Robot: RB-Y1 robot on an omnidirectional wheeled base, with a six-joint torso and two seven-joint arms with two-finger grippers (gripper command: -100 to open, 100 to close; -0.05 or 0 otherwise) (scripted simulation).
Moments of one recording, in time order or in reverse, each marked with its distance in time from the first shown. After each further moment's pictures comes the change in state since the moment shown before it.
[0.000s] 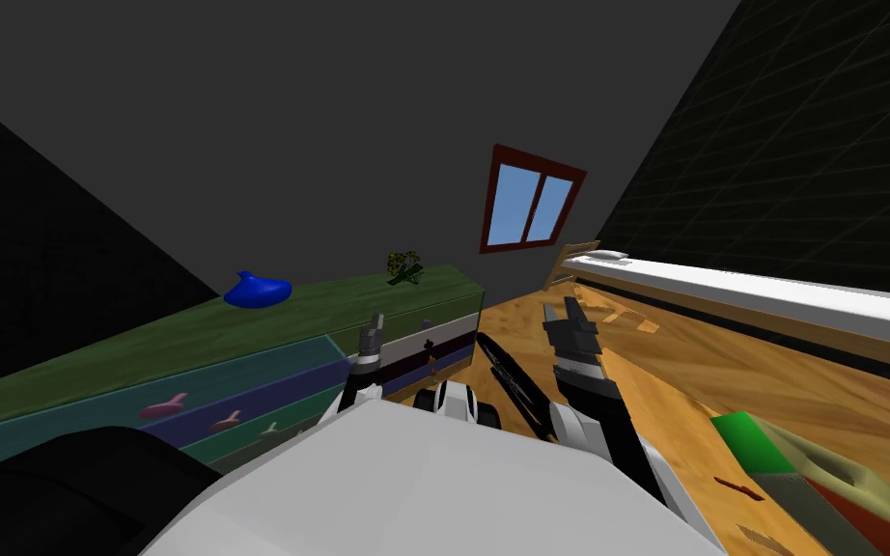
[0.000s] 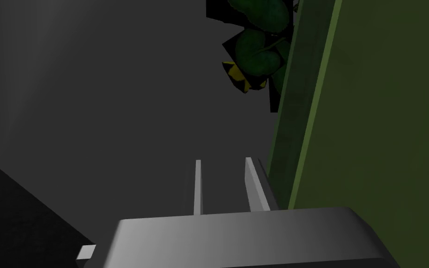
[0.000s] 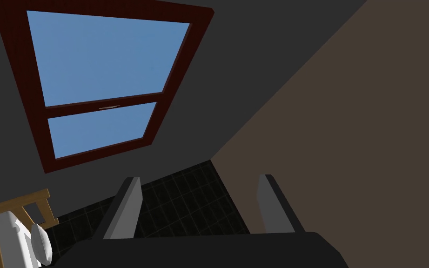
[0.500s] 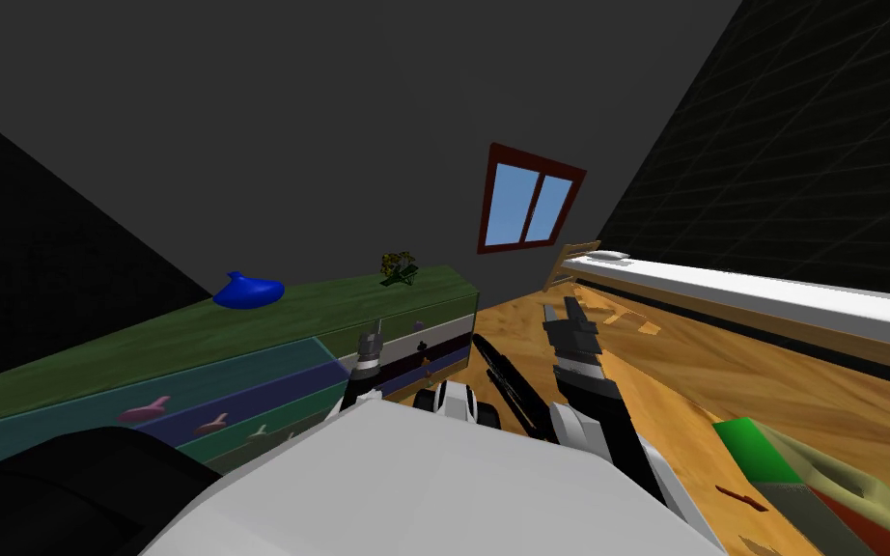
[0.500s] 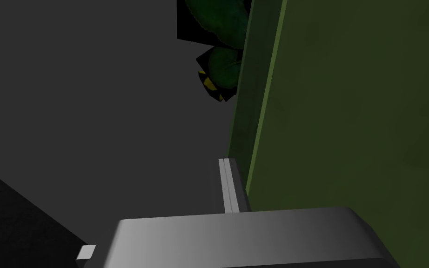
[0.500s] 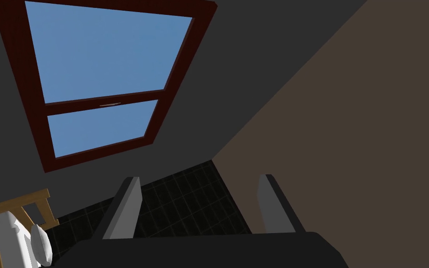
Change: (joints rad) left arm -0.010 -0.006 0.007 0.102 0.017 -0.048 0.026; right arm 0.000 0.000 0.000 0.000 0.000 0.000 0.000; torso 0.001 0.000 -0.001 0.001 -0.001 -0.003
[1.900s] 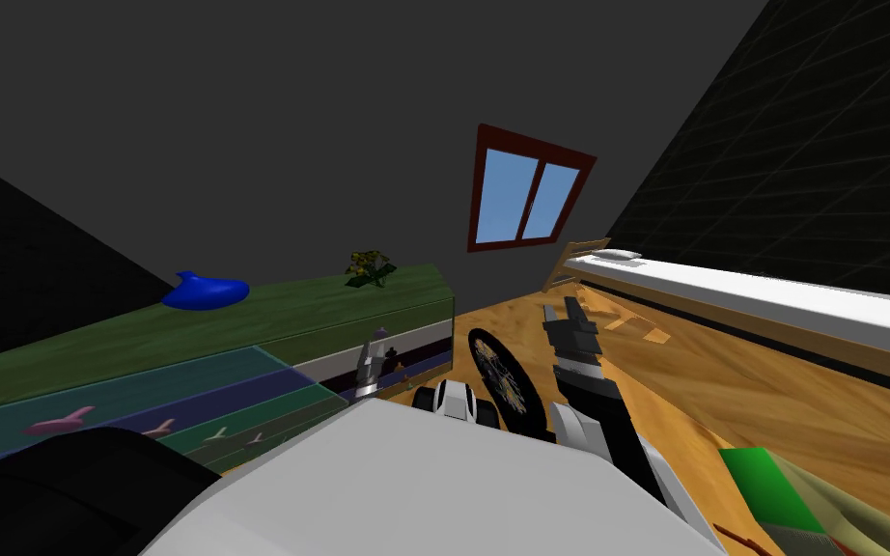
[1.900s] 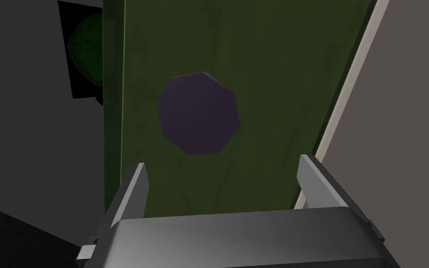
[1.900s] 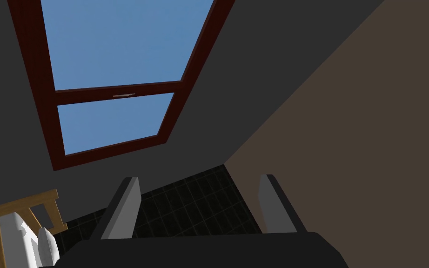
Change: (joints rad) left arm -0.019 -0.065 0.019 0.366 0.062 -0.152 0.083; right arm 0.000 0.000 0.000 0.000 0.000 0.000 0.000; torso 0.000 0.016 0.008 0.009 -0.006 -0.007
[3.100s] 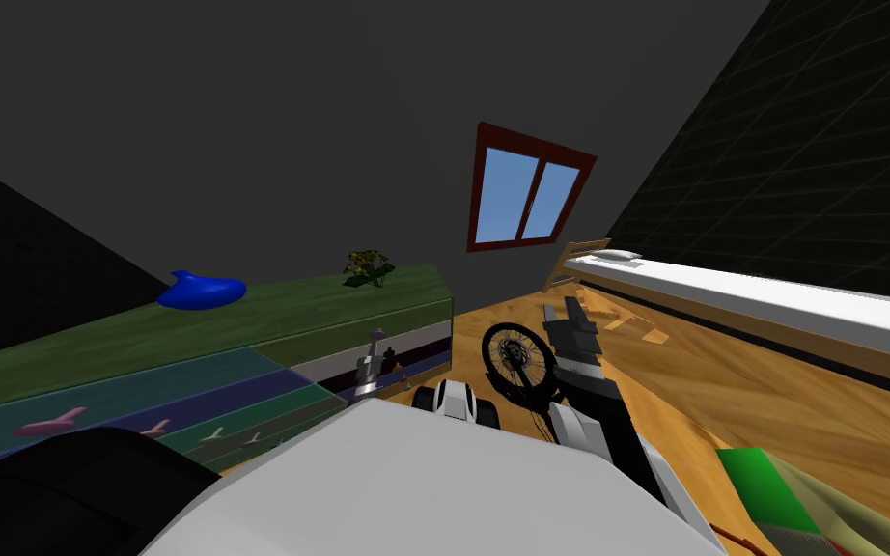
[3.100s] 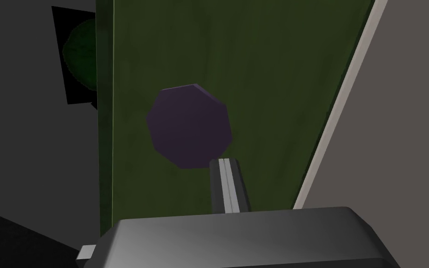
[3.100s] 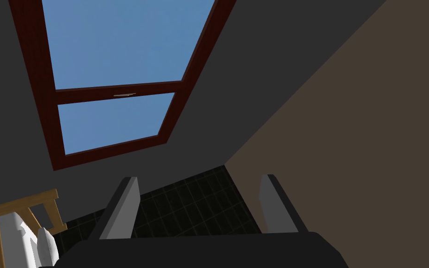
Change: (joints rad) left arm 0.000 0.011 0.001 -0.014 0.004 0.022 0.001; right arm 0.000 0.000 0.000 0.000 0.000 0.000 0.000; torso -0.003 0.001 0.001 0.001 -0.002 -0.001
